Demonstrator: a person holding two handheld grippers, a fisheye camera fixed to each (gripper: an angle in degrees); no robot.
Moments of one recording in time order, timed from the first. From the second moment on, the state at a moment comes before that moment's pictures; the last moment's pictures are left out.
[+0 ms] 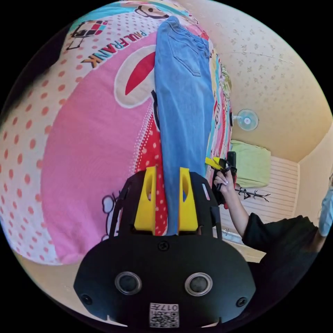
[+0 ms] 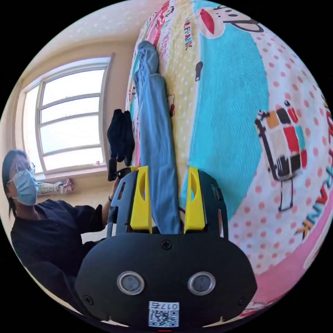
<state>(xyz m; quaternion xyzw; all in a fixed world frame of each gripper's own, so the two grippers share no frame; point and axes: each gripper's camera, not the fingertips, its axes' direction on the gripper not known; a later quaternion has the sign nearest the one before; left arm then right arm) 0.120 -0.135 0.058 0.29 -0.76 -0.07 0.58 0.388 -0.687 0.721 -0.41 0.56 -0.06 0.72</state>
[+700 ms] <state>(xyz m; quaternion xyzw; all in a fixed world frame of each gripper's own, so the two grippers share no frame) 0.022 -0.061 0.033 0.32 -0.68 0.00 0.66 0.414 -0.625 0.676 -0.39 0.46 0.03 0.79</state>
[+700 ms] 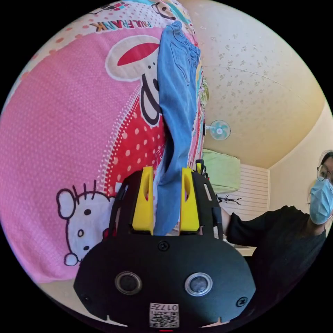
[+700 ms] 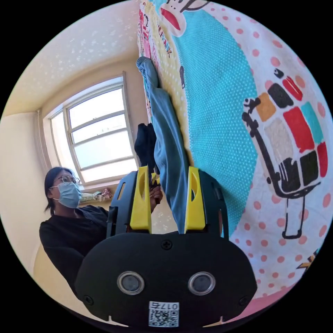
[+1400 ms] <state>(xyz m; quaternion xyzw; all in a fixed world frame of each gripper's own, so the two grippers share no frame) -0.020 -0.029 0.196 0.07 -0.56 0.22 0.80 0.319 -0.390 0.764 -0.61 0.16 -0.06 0.77</state>
